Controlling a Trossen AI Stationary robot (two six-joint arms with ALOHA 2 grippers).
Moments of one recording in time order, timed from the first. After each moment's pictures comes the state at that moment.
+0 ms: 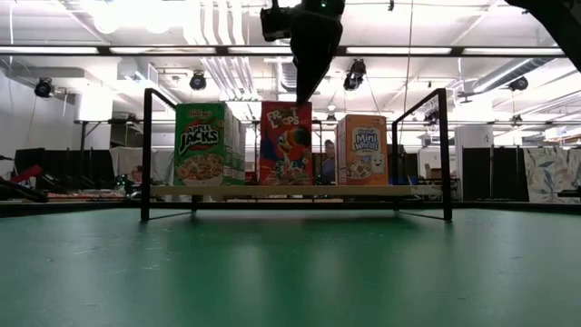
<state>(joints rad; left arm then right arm) -0.61 0.91 0.70 0.02 -0.59 0.20 -0.07 2.07 2.11 -1.28 0.16 -0.10</state>
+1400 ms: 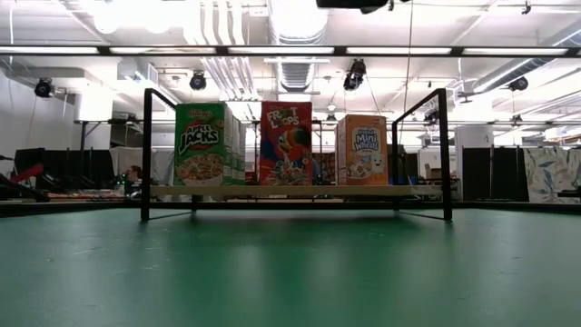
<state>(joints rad) -0.74 1.33 1.19 -0.95 -0.11 -1.61 0.35 1.44 1.02 -0.03 0.28 -0.30</state>
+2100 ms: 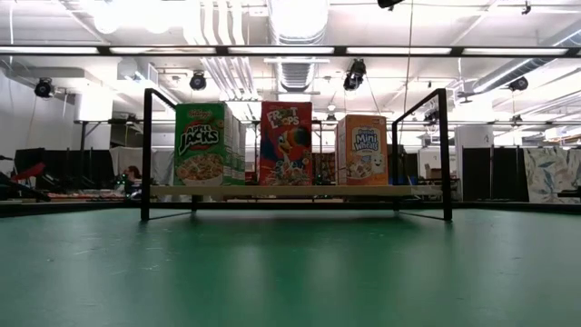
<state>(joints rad) -0.92 1.47 1.27 -1.46 -0.04 -2.16 0.35 1.28 0.89 0.04 0.18 -0.31</state>
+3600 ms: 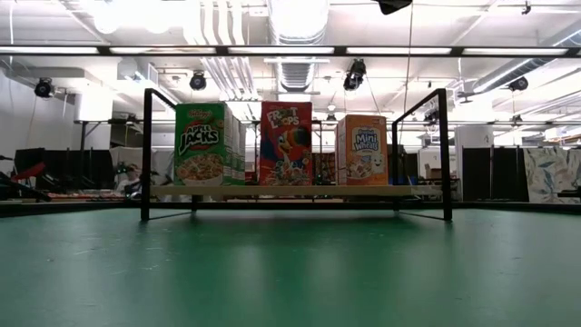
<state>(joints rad) -0.94 1.49 1.14 -1.31 -0.06 -2.19 0.35 1.28 0.89 0.00 0.18 -0.27</state>
